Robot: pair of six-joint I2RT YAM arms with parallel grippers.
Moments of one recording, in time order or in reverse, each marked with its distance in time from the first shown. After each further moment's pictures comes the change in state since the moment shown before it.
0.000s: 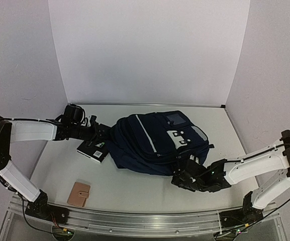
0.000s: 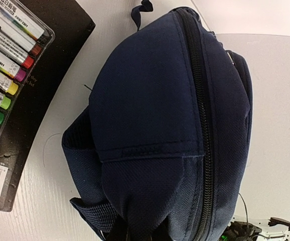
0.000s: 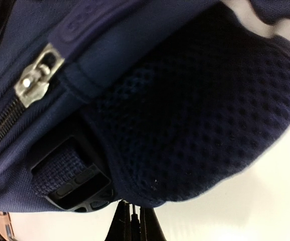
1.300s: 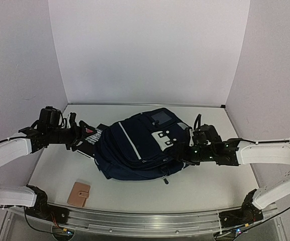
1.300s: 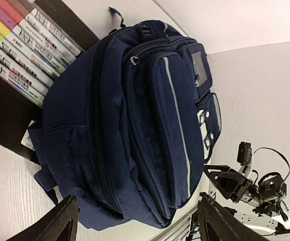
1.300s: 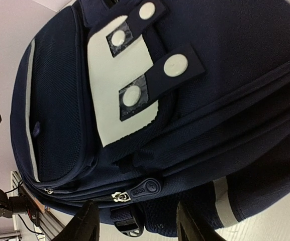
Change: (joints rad) left arm 0.057 -0.449 -0.165 -0.184 -0.099 0.076; right arm -0.351 -0.137 0.093 0.072 -0.467 -0.505
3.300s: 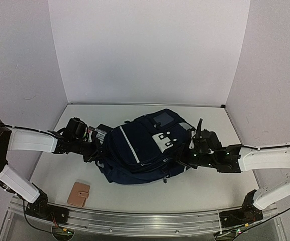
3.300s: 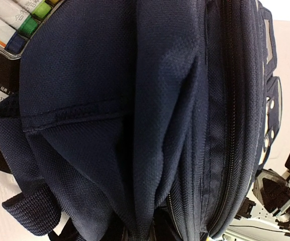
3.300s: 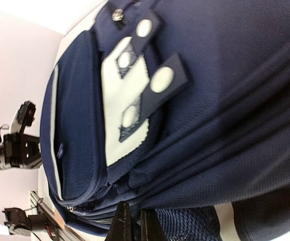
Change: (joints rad) left arm -0.170 0.393 -0.007 0.187 0.005 -0.081; right arm 0.096 -0.032 -0.055 0.116 0.126 0.158
